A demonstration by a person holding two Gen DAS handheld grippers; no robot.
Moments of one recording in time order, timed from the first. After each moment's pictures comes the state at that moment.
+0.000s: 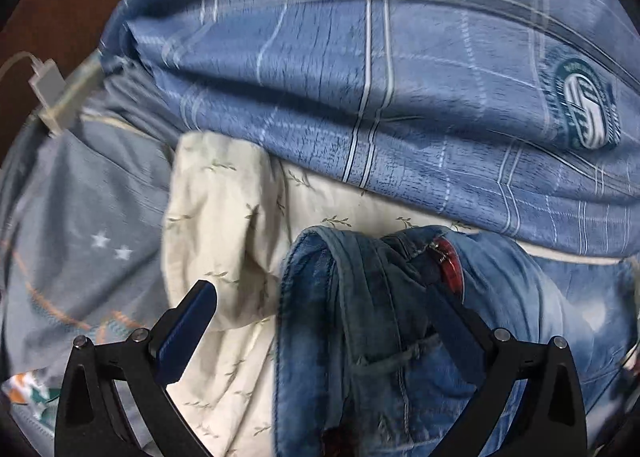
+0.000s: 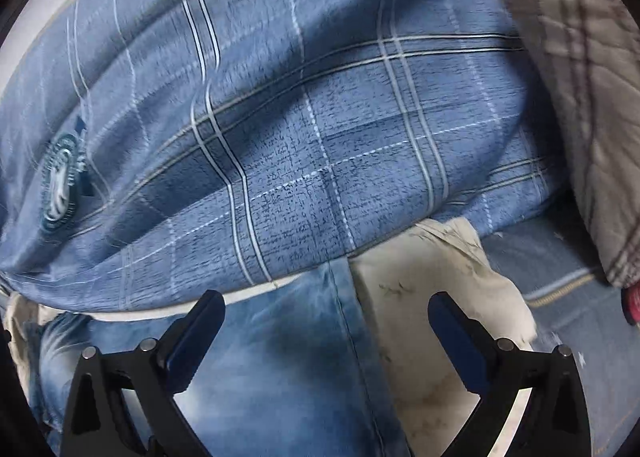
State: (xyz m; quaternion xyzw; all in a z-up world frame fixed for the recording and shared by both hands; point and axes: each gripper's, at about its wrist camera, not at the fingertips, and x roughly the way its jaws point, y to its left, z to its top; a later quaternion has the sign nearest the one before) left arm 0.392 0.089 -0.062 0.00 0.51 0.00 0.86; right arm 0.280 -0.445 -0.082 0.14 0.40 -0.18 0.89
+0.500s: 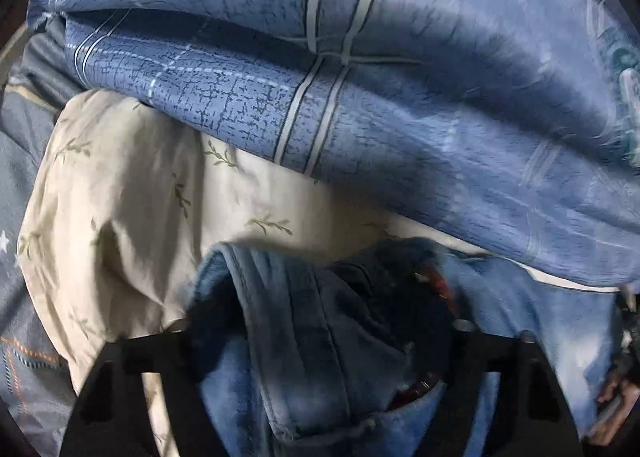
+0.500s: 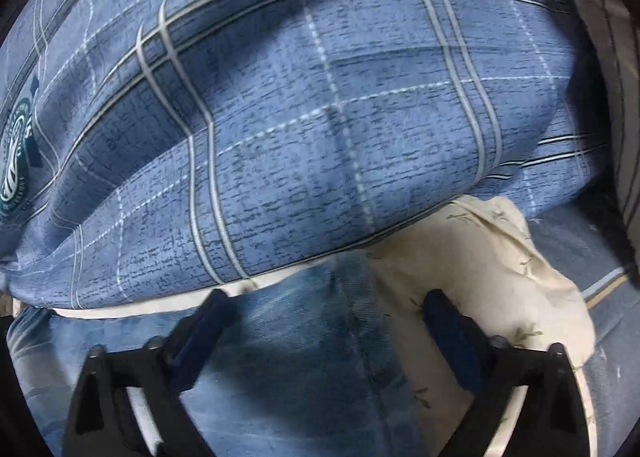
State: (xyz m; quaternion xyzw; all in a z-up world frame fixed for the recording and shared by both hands) left arm 0.447 0.052 -0.131 -0.04 0.57 -0.01 0.82; right arm 0.313 -0.450 -0.135 0.15 0.43 -0.16 0.87
